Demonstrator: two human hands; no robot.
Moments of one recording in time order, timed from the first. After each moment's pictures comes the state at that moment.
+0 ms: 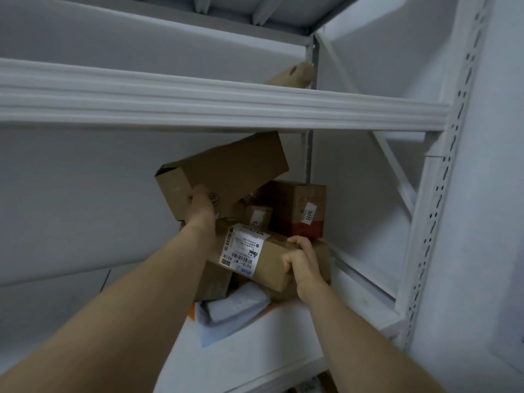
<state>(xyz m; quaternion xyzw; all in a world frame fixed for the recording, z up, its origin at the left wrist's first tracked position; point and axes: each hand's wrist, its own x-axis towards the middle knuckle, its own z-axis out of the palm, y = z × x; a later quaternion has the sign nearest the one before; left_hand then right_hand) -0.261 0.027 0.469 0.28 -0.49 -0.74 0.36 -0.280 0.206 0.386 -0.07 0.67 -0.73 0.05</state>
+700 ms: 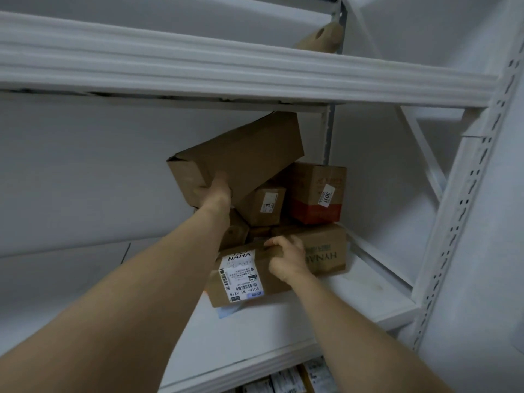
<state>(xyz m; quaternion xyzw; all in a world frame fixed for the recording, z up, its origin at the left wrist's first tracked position) -0.258 0.022 0.453 0.31 -0.50 -0.74 0.34 -0.274 0.171 0.354 -0.19 0.85 -0.48 0.08</state>
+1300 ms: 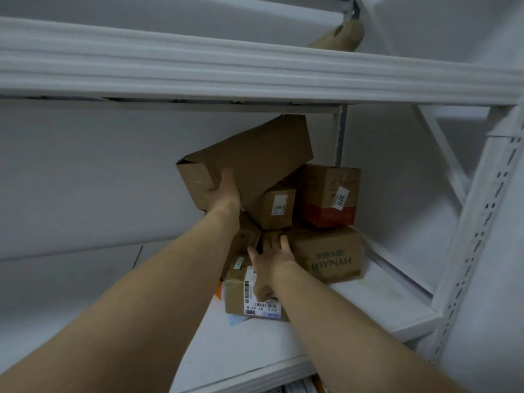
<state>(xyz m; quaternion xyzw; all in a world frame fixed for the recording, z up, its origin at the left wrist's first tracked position) -0.253 0.019 0.459 0.30 -0.51 -0.74 0.32 -0.267 0.116 0.375 -0.38 0.90 0.19 0.01</state>
